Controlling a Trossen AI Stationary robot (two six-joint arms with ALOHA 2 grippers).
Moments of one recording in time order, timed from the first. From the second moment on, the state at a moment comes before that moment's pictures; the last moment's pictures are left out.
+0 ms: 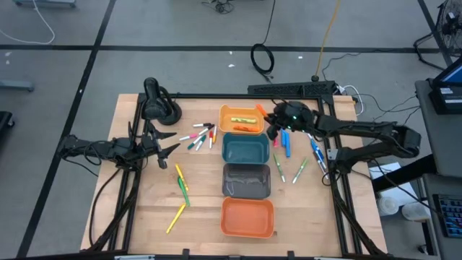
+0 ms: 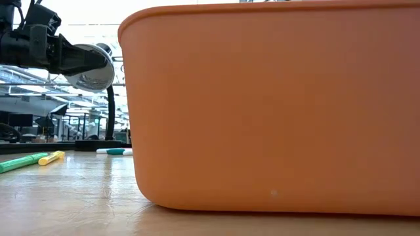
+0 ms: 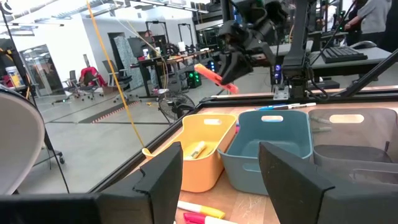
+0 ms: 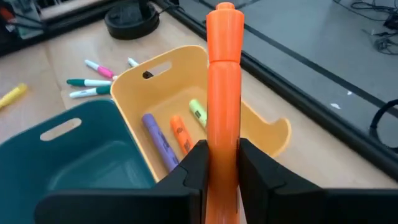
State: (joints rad) left arm -0.16 0.03 0.02 0.06 -0.52 0.18; right arm -0.40 1.21 0.69 -0.01 0.13 0.19
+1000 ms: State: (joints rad) left arm -0.16 0.03 0.02 0.06 -0.52 0.18; right arm -0.37 1.80 1.18 -0.41 0.10 -0.02
